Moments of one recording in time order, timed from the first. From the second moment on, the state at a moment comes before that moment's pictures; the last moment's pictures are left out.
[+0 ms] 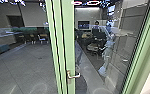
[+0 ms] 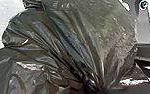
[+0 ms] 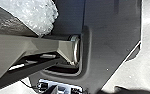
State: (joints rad) left arm 1.47 3.03 -2.76 -0.07 0.17 0.12; right arm -1.59 3.09 -2.77 0.16 -0.02 -0.16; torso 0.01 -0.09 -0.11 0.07
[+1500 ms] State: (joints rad) left arm 1.47 3.03 -2.76 -0.07 0.17 0.12; right arm -1.59 3.09 -2.77 0.16 -0.02 -0.16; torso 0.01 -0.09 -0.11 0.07
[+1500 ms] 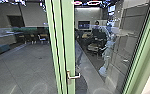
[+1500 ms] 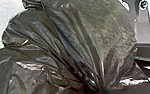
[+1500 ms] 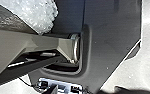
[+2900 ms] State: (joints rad) left arm 1.49 2.99 -2.73 -0.07 0.10 0.13; right arm -1.61 3.01 -2.64 0.15 -0.02 -0.16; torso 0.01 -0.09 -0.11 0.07
